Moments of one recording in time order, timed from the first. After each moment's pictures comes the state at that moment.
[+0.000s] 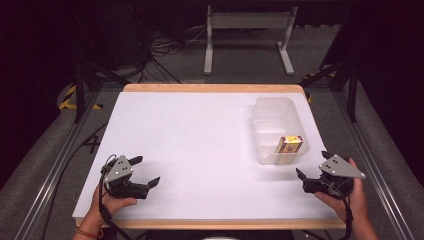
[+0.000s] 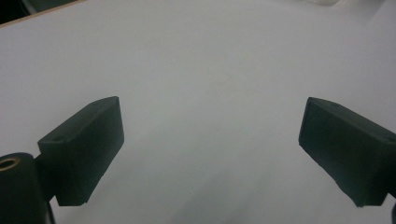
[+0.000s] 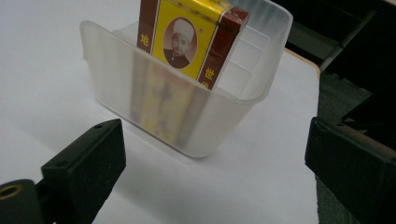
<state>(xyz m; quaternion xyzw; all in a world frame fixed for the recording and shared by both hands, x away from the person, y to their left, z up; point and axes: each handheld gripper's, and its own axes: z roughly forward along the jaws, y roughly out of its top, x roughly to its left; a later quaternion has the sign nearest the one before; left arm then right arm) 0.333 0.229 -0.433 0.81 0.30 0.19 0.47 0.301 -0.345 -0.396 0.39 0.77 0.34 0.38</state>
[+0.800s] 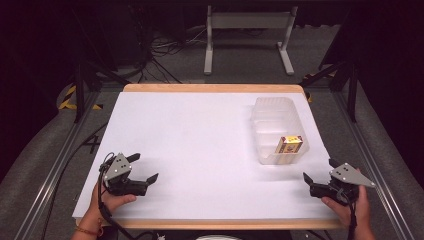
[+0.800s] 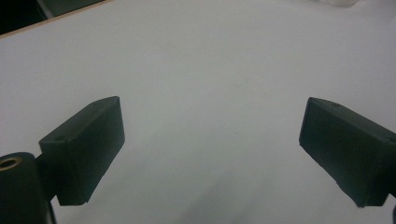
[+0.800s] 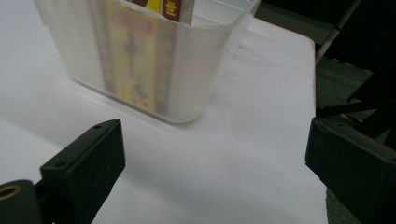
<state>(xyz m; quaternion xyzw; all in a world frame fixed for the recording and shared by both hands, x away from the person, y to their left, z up) 0.338 0.233 -0.433 0.80 0.31 0.21 0.47 0.294 -0.376 -0.427 0.43 0.73 0.38 0.37</state>
